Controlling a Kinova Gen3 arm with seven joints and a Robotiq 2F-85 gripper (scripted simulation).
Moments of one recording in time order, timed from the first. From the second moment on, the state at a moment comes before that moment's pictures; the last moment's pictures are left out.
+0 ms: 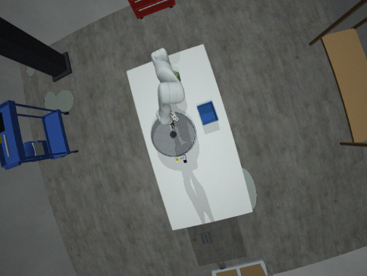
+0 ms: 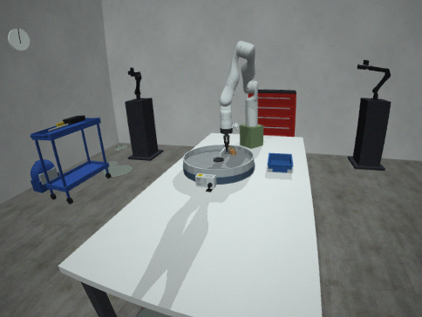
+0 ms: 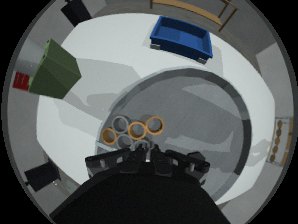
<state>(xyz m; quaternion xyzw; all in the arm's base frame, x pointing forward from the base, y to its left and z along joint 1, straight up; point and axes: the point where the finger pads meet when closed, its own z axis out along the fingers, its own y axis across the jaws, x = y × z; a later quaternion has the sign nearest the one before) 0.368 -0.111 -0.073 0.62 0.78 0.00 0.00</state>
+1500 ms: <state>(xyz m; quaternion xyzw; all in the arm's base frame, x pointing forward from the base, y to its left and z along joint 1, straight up) 0.371 -0.111 -0.058 0.62 0.78 0.00 0.00</state>
